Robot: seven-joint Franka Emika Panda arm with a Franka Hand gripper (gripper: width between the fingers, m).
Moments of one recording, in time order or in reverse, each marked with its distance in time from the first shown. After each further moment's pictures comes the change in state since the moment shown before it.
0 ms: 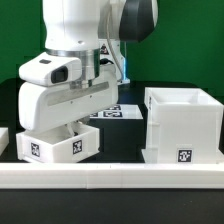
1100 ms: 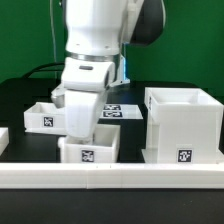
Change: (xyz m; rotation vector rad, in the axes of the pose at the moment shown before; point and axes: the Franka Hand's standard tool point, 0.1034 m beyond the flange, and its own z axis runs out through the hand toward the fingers) arm 0.020 -0.028 0.006 -0.005 -0.046 -0.537
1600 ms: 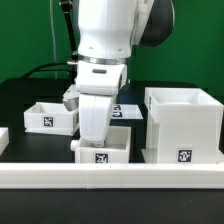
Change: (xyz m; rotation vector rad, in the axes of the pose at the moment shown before) arm 0.013 -0.002 0.003 0.017 0.008 -0.007
